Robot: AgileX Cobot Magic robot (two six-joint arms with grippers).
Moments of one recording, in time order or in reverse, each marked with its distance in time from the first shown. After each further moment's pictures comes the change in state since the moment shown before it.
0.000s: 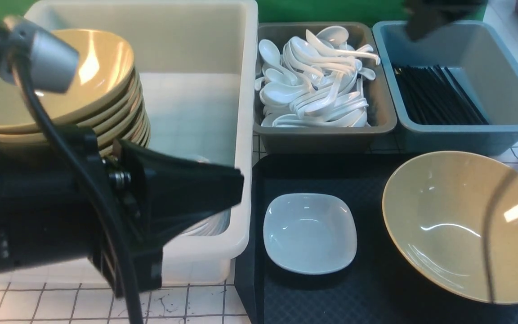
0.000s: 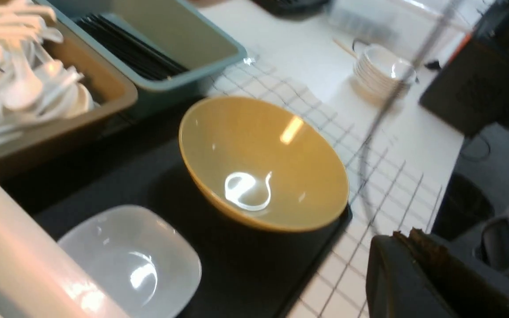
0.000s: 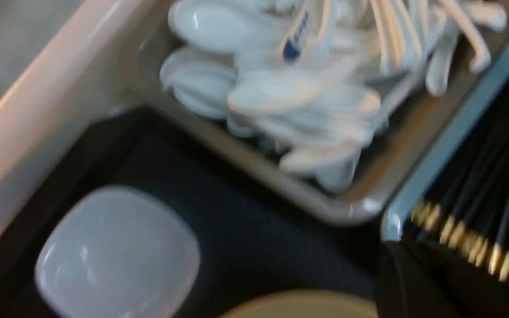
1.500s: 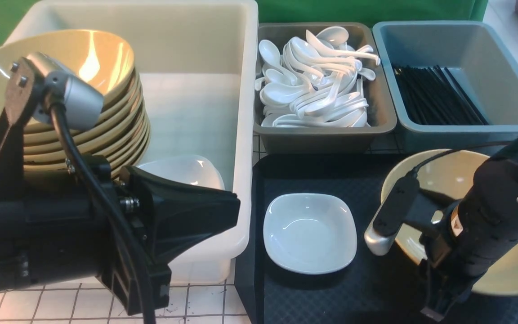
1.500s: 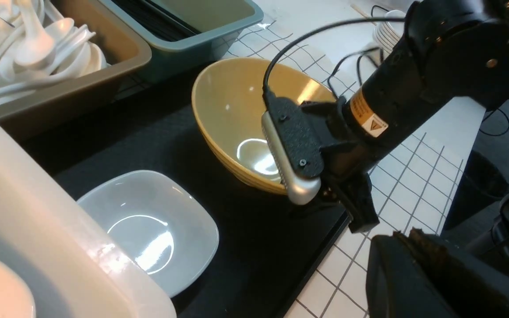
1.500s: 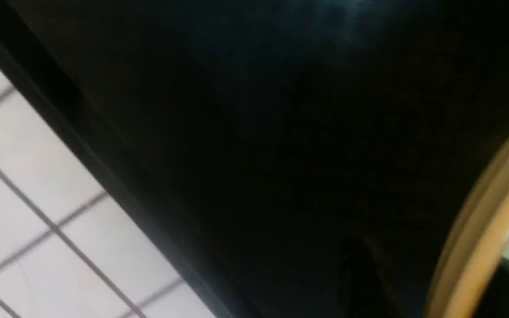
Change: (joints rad) right arm 0.317 -0.210 1.037 -0.262 -0.452 -0.028; left arm 0.000 0.000 0.061 -0.002 -0.032 0.016
